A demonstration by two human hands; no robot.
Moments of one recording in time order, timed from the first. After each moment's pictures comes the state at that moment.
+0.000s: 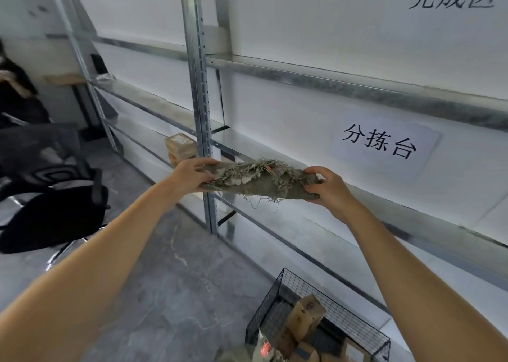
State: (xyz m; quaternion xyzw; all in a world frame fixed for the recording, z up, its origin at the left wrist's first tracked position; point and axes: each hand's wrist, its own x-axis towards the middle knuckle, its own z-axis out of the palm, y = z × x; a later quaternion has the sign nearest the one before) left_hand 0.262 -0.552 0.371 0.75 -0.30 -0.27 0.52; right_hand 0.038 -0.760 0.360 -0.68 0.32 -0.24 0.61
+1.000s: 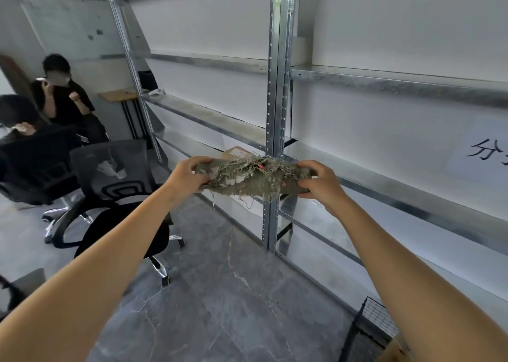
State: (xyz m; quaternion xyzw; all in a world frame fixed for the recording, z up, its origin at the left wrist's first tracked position) left_hand 0.544 -0.373 0.373 0.78 -0.28 -0.13 0.54; right_hand 0.355 -0.590 0.359 -0.73 0.25 -0.25 0.58
